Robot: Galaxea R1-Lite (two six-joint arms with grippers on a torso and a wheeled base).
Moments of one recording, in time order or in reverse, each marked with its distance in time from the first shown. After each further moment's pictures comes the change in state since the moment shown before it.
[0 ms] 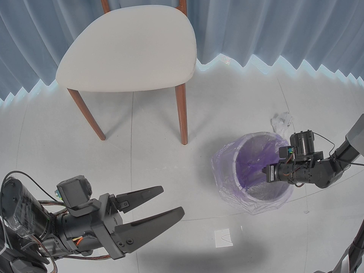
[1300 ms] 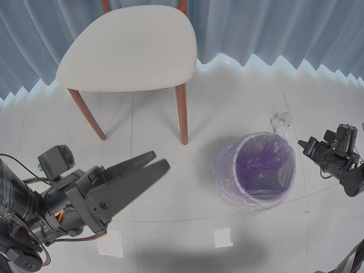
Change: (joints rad) left arm 0.042 -0.057 -0.106 0.000 -0.007 -0.067; right arm -0.213 -0.239 0.281 -0.441 0.039 0.391
